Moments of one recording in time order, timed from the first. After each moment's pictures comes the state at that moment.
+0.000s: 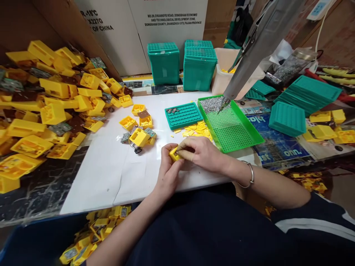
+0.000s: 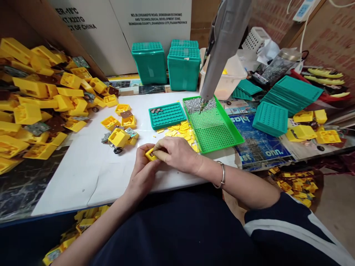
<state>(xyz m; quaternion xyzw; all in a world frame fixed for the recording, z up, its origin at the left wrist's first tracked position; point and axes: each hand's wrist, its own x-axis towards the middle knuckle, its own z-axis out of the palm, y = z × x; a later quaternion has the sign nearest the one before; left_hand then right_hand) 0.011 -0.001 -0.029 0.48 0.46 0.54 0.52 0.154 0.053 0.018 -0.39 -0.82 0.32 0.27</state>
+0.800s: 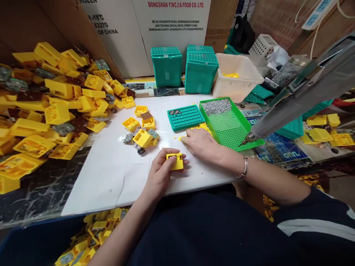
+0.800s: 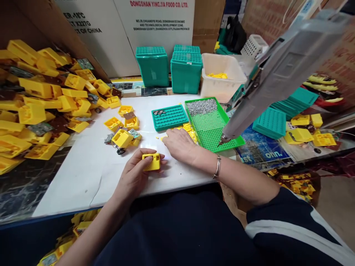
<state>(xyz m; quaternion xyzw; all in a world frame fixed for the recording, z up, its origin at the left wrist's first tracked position) -0.013 0.000 -0.016 0.33 0.42 0.51 0.68 0.144 0.082 0.020 -0.43 -0.90 -0.01 -0.04</state>
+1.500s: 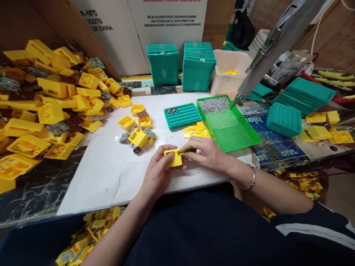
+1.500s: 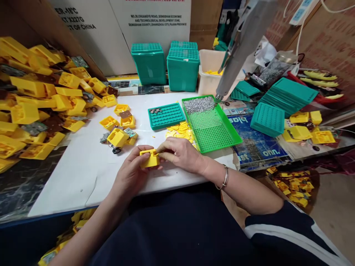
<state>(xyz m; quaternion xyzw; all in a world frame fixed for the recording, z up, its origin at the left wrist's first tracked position) -0.003 0.005 -0.007 0.29 0.39 0.53 0.69 0.175 0.054 0.011 -0.30 -0.87 0.23 0.31</state>
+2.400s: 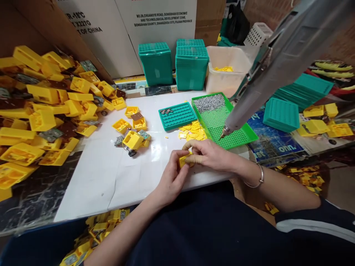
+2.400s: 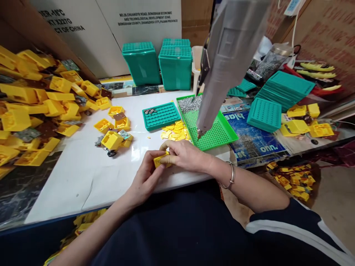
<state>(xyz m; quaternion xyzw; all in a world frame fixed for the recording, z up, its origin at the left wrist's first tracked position) 0.017 -0.005 -0.021 0.64 0.41 0.43 0.48 0.190 0.049 0.027 -0.42 -0.79 0.41 0.16</state>
